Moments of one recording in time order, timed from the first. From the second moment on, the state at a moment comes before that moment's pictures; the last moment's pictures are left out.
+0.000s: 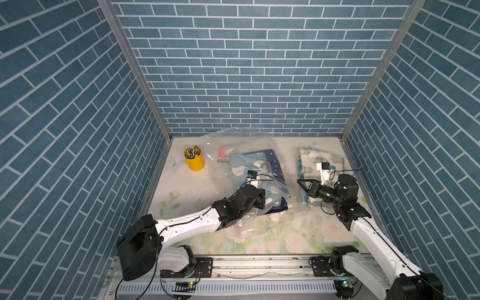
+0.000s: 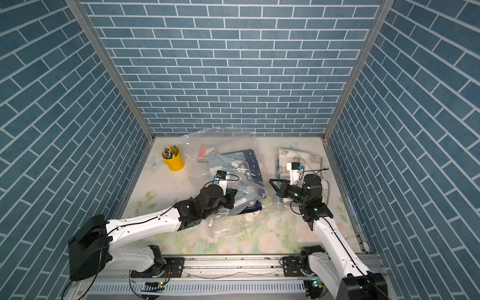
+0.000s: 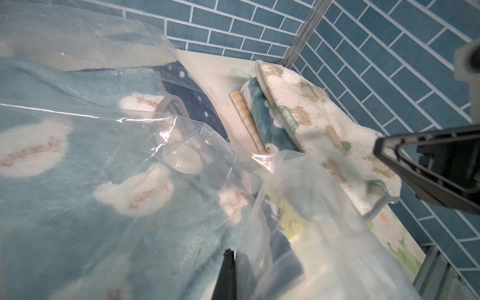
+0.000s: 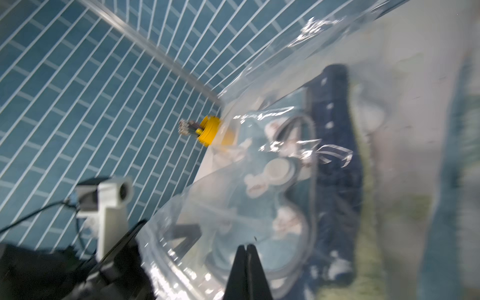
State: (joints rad) left arm -1.00 1.33 0.78 0.07 -0.27 -0.59; right arm 0.22 0.86 0.49 0.08 -0.78 0.64
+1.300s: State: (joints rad) left arm -1.01 1.36 0.83 0.06 -0.15 -0.59; right arm 1.00 0.92 0.02 0.67 0.14 1.28
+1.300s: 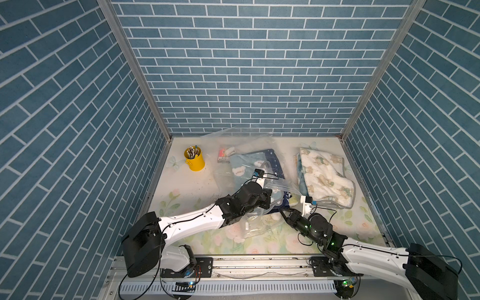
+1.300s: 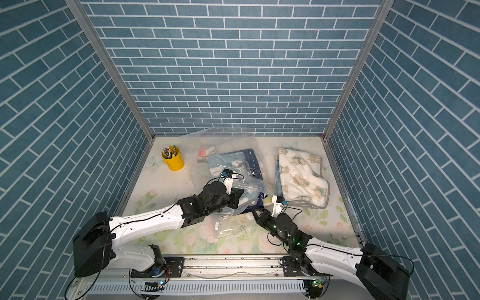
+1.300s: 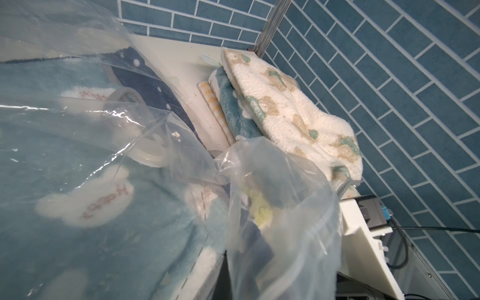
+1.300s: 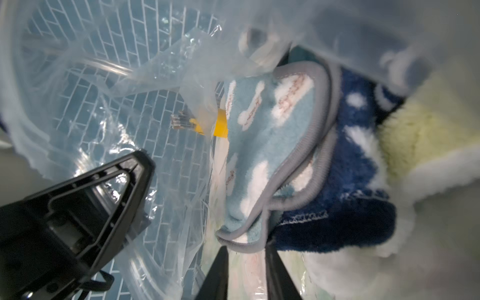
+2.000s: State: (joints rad) left arm -1.01 1.35 0.80 0.08 -0.14 -0.56; right arm 1.04 1.20 0.12 0.81 0.20 1.34
